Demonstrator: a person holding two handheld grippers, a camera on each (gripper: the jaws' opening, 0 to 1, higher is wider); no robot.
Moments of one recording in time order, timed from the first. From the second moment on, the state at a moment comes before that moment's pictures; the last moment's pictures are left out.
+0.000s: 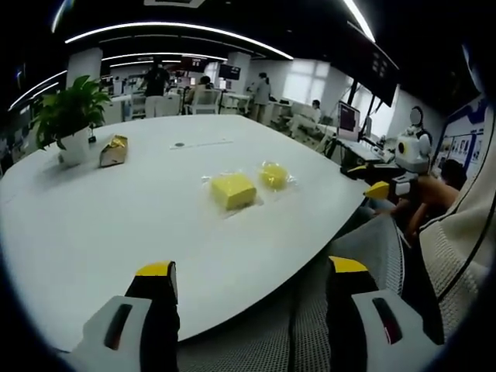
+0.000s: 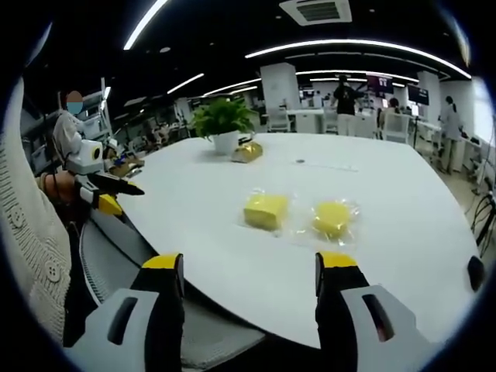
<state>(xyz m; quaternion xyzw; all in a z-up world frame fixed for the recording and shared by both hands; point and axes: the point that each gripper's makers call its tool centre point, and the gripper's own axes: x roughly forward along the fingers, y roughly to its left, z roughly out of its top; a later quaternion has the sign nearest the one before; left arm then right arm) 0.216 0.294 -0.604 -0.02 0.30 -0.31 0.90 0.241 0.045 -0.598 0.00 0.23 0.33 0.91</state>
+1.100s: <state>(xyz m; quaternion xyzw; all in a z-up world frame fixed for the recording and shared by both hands) 0.242 0.276 -0.606 0.01 0.34 -0.34 0.88 0.250 0.038 -0.609 0.01 0.27 0.34 0.90</state>
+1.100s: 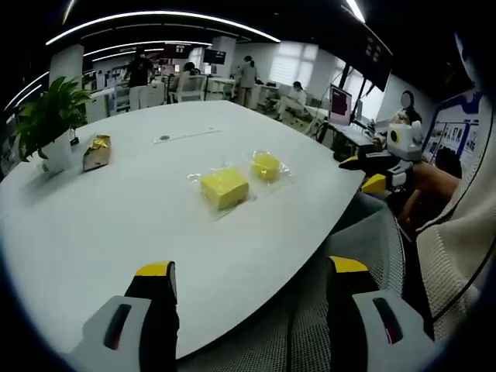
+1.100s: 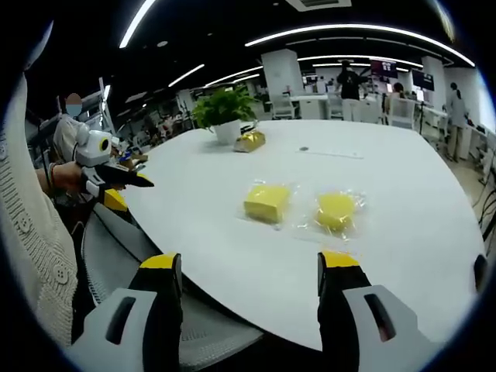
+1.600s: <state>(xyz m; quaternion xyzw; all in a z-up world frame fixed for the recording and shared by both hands) 0.345 0.232 -0.572 -0.15 0.31 -0.40 0.85 0.256 0.021 -0.613 0.01 0.29 0.33 0.90</state>
